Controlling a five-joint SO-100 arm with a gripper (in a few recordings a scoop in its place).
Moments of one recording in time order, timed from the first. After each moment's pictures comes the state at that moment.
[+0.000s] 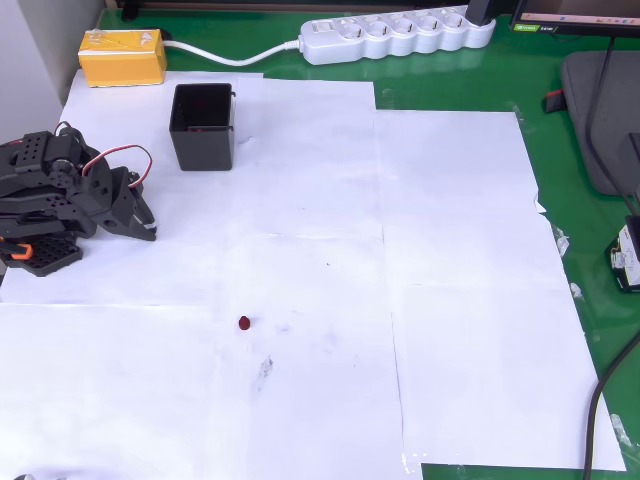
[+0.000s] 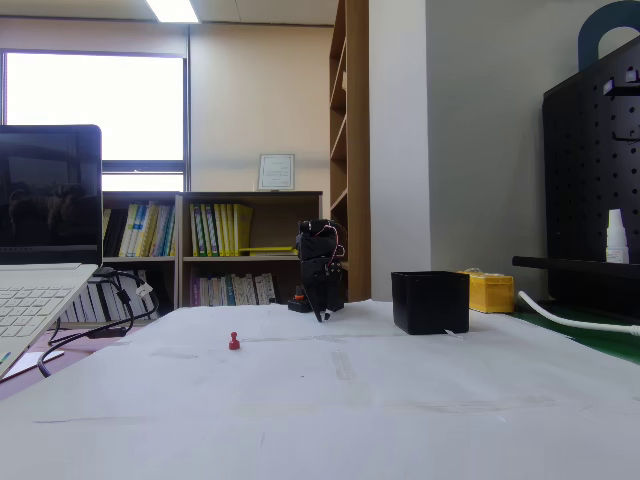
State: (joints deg) arm -0.3 -7.6 1.1 76.4 -87.6
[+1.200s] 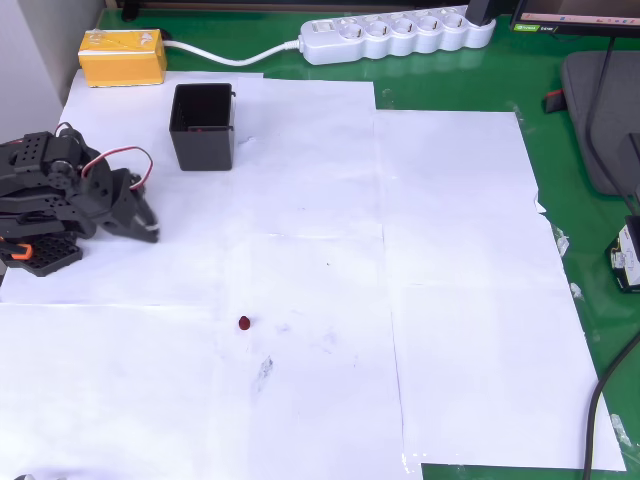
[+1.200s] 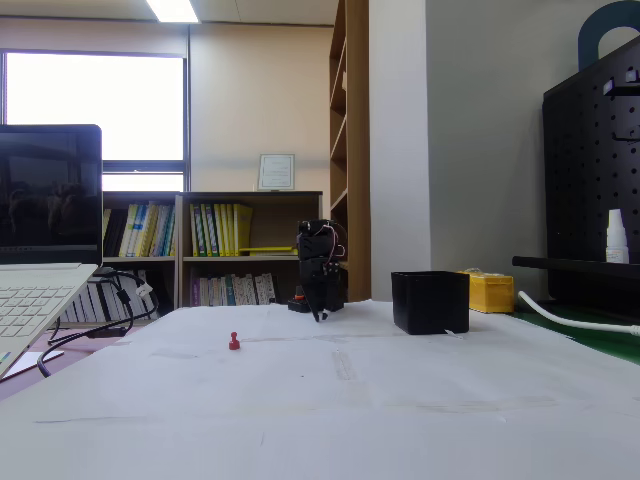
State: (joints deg) arm 1.0 7.2 1.1 54.1 -82.5
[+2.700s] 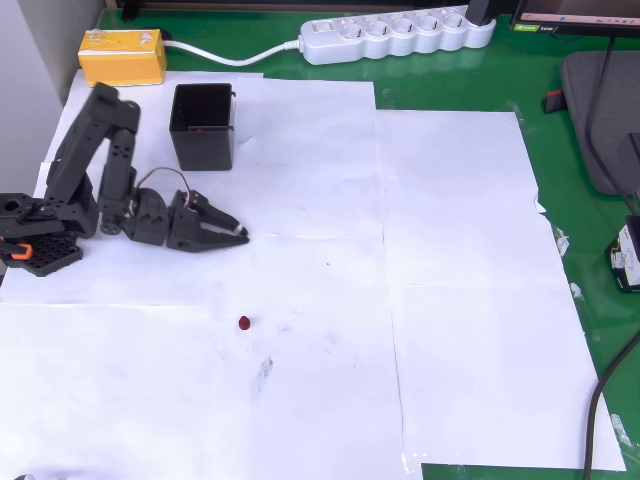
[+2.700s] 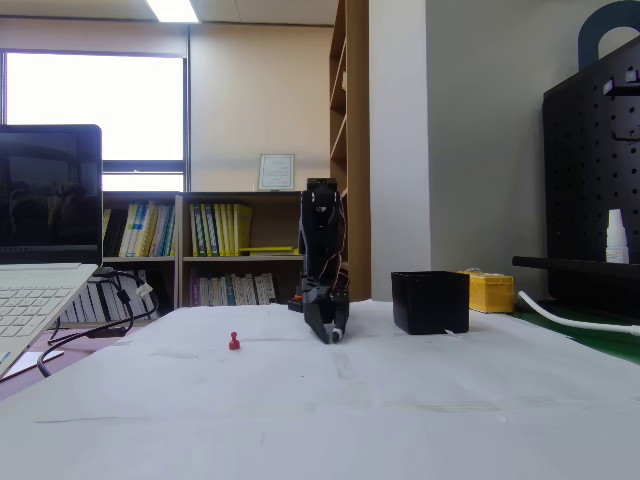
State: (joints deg) arm 4.0 132.7 19.7 -92.3 -89.3
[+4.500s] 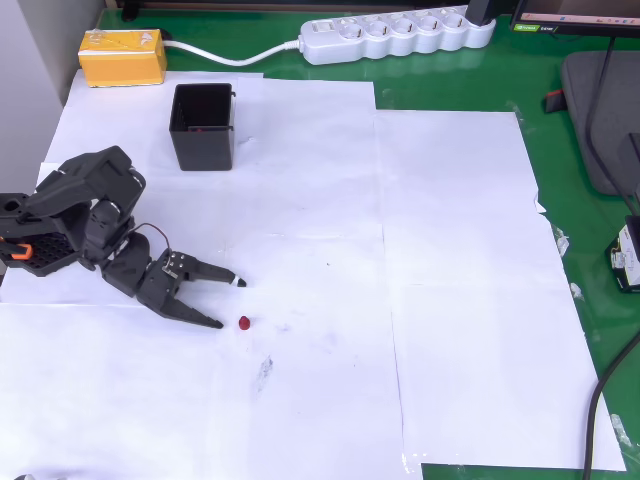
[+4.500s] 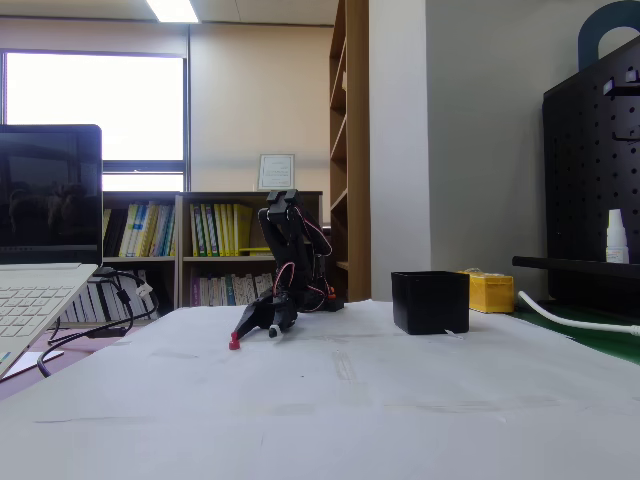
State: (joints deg) arm 31.7 143.2 24.8 -104.2 -85.8
